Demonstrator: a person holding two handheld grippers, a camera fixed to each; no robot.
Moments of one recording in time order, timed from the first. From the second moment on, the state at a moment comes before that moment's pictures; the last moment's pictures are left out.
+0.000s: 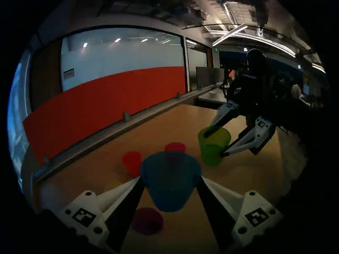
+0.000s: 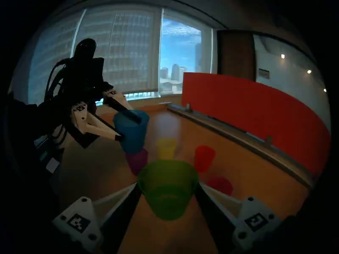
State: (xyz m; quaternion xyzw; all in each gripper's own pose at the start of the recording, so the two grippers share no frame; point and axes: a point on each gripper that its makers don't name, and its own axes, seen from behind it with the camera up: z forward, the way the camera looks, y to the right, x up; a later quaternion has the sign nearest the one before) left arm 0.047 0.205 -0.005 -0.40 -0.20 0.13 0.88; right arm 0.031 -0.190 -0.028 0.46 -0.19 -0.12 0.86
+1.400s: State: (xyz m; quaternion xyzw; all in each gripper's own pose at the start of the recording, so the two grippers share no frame) left arm -0.074 0.221 -0.040 -0.44 -0.28 0.16 0.84; right arm -0.025 -0.179 -0.026 0.45 -0.25 -0.13 0.85
